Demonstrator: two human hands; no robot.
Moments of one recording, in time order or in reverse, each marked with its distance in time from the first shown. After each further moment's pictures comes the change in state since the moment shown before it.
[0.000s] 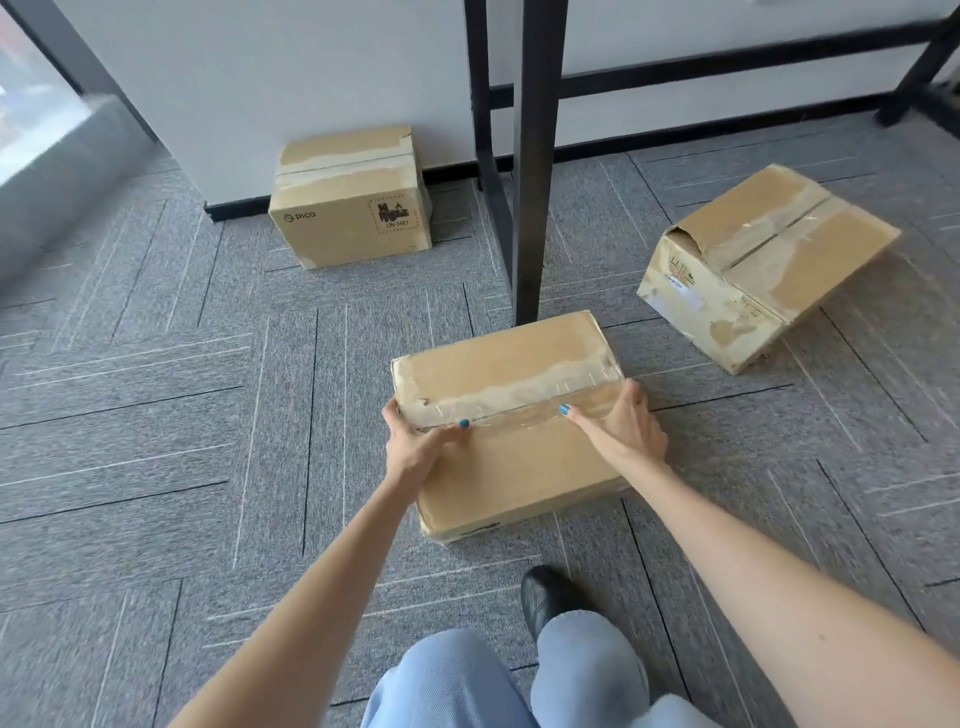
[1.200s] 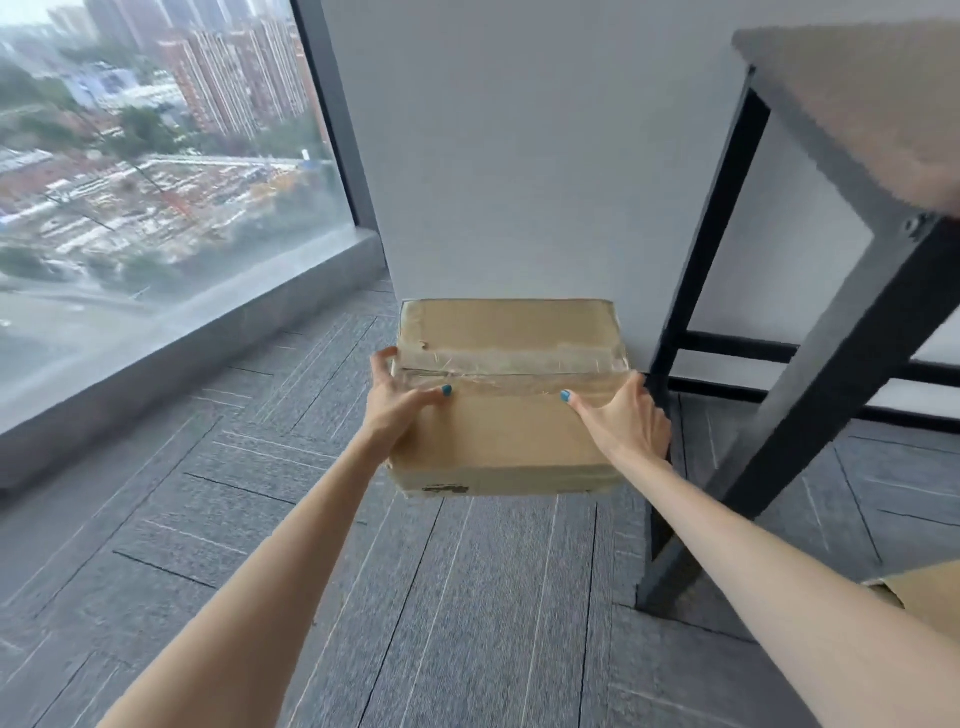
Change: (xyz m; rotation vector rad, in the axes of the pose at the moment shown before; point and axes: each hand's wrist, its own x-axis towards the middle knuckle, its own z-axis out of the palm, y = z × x) left_hand 0.107 0.278 -0.234 -0.131 0.335 0.306; right_hand 0.111 -0.386 -0.123 0.073 0.115 -0.509
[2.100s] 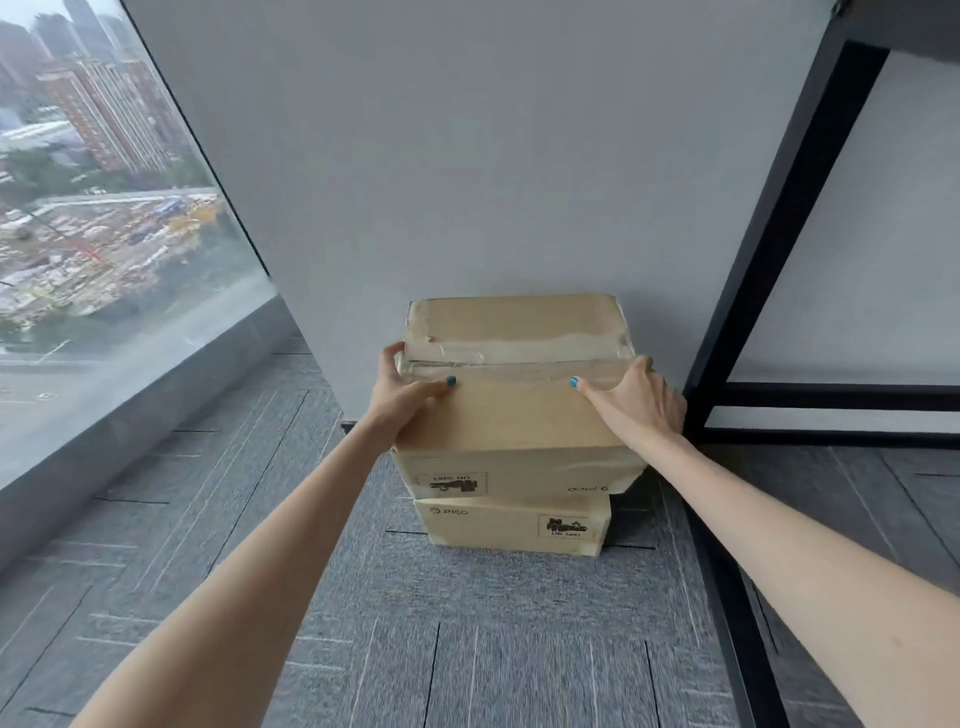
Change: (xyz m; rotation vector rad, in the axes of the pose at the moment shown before) left_hand 0.326 0.011 0.081 -0.004 -0.183 -0.039; right_hand 0.270 -0.032 0.106 -0.132 0.078 0.102
